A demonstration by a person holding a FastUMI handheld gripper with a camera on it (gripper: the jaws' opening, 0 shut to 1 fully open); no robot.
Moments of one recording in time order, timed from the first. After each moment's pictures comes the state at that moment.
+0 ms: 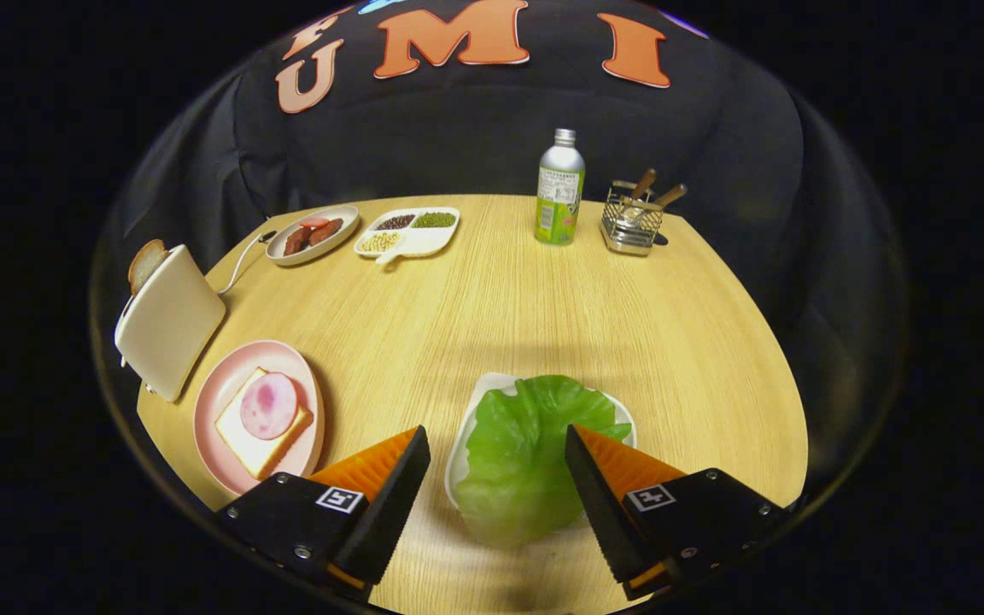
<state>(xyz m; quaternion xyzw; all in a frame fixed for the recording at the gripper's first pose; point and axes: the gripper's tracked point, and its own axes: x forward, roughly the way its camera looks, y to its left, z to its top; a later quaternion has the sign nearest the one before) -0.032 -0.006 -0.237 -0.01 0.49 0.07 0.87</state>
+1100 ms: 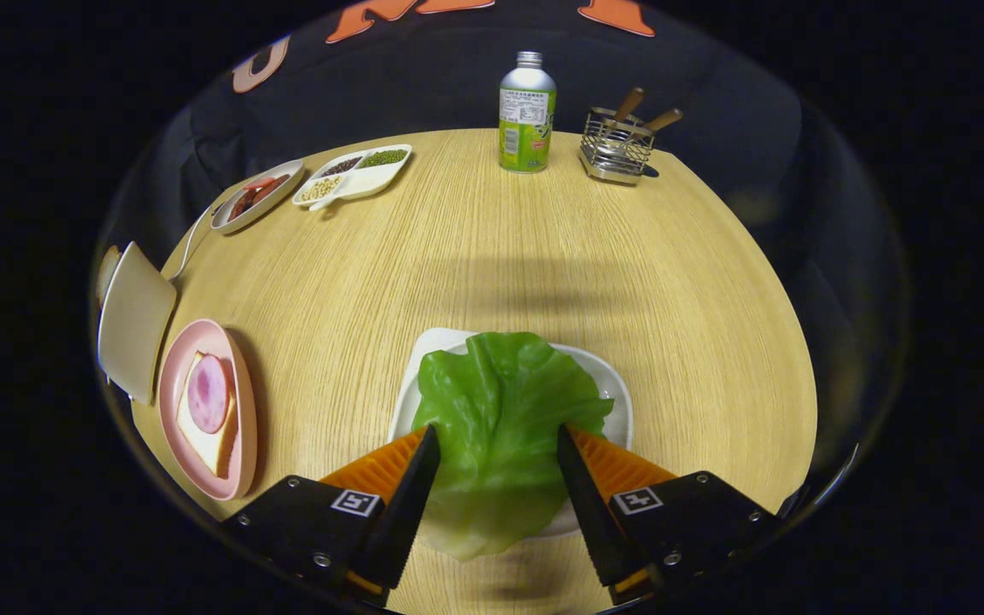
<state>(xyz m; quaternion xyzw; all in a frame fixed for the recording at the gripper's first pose) -0.038 -0.024 -0.278 -0.01 0.57 0.04 0.82</state>
